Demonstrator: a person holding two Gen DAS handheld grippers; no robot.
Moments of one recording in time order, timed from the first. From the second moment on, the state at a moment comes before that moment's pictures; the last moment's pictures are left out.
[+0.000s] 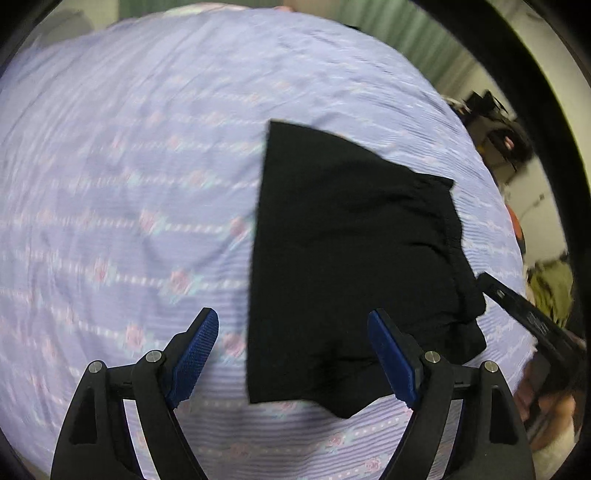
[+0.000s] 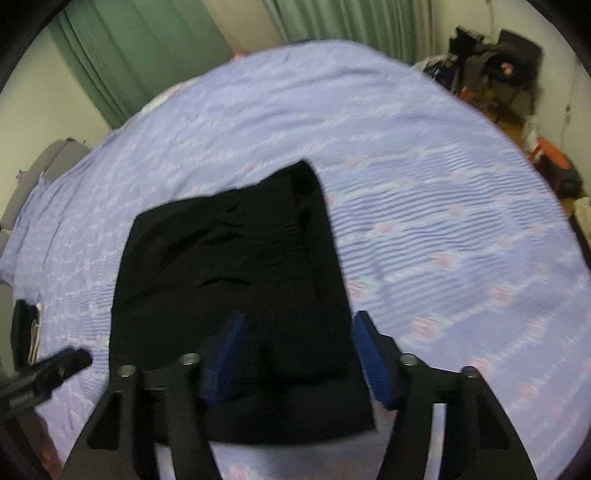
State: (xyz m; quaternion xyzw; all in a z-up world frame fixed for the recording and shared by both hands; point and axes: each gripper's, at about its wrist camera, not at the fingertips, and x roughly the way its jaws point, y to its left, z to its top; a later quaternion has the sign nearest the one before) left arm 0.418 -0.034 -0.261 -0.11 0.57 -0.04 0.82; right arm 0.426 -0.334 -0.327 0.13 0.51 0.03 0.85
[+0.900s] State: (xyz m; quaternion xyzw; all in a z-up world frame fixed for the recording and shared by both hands) left arm 0.445 -0.077 -0.250 -0.07 0.55 -0.06 0.83; right arm 0.457 -0.361 -0.361 0.21 0.57 0.08 0.79
